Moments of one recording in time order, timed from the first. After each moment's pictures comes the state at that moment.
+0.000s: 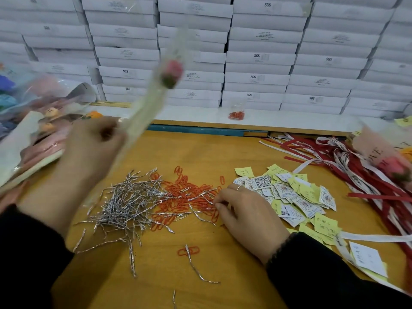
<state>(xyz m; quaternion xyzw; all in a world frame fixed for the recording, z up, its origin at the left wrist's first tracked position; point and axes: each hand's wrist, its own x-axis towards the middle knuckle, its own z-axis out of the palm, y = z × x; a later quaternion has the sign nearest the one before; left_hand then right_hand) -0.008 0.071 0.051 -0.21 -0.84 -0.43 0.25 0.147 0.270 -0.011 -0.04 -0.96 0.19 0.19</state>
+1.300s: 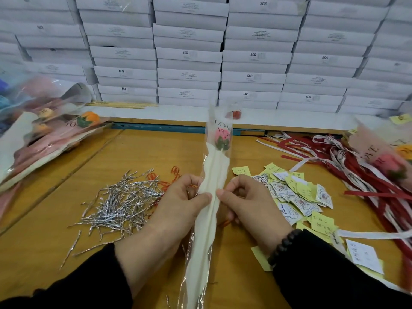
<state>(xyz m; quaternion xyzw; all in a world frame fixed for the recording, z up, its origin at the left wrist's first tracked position) 0.080 0.152 -0.010 -0.20 -0.64 -0.71 -0.20 0.143 0.274 -0.007 -0.15 -0.75 0.62 0.18</state>
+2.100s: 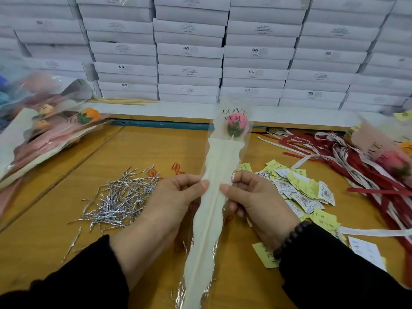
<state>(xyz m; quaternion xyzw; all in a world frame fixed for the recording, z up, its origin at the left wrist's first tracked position) 0.074 0.149 -0.007 -0.15 -0.61 -0.75 -0.22 0.144 0.282 -0.009 -0.11 -0.67 0.72 0.14</state>
